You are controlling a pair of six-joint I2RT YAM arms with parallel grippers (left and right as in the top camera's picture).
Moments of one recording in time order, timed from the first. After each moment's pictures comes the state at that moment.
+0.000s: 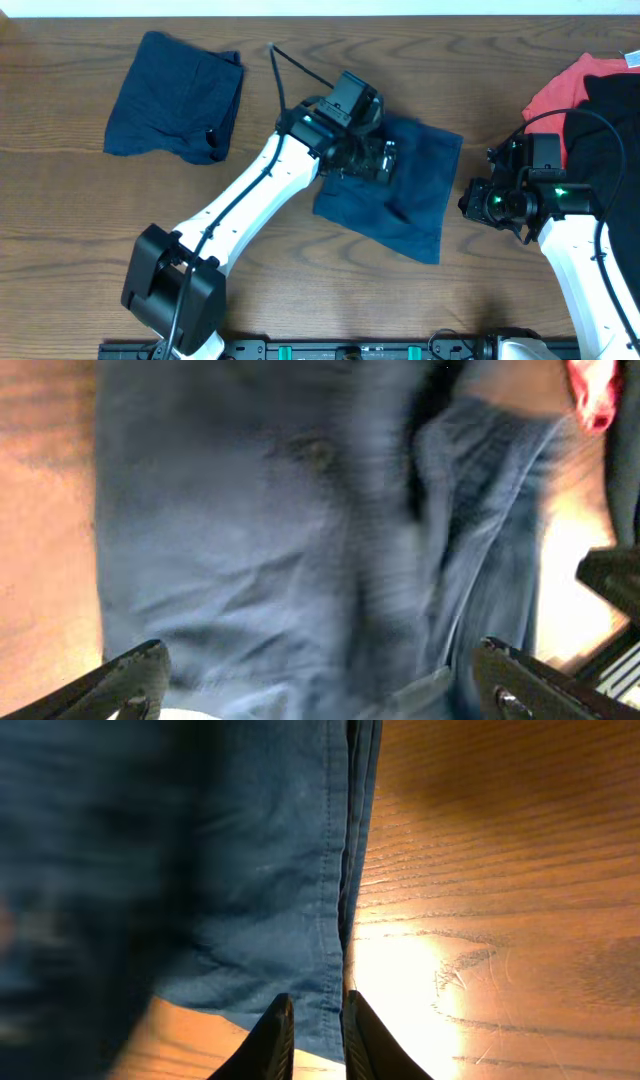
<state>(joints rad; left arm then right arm) -0.63 1.80 1.51 -0.86 0.28 -0.38 -0.01 1.26 0.88 -0.87 -0.25 0.31</state>
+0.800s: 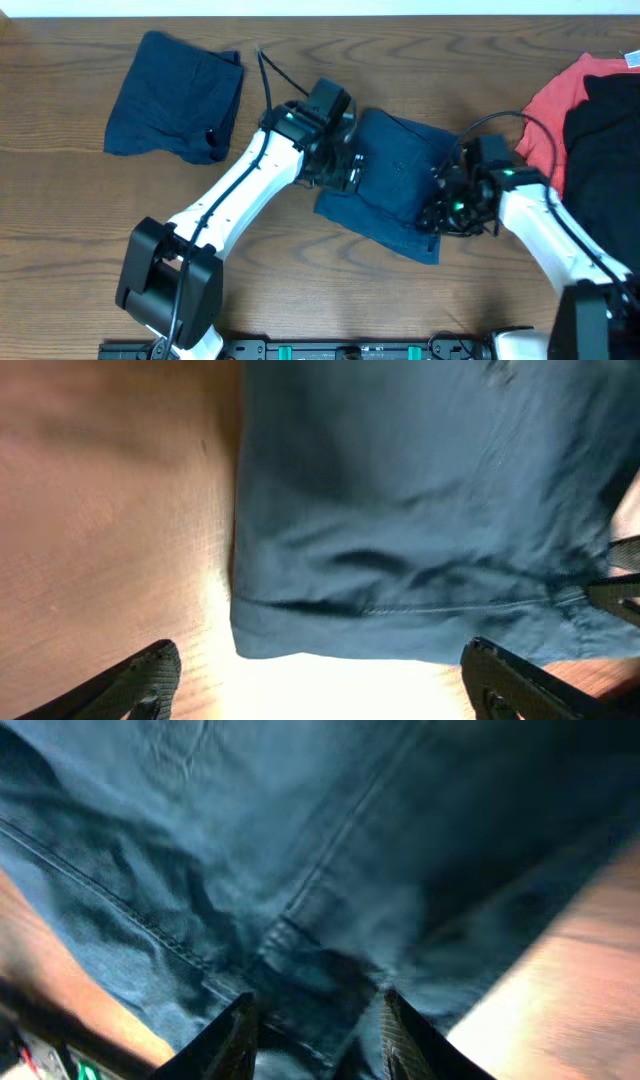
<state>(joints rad) -0.55 1.80 1.41 -0.95 0.23 -0.22 0.15 1.53 0.85 -0.83 -0.44 0.15</state>
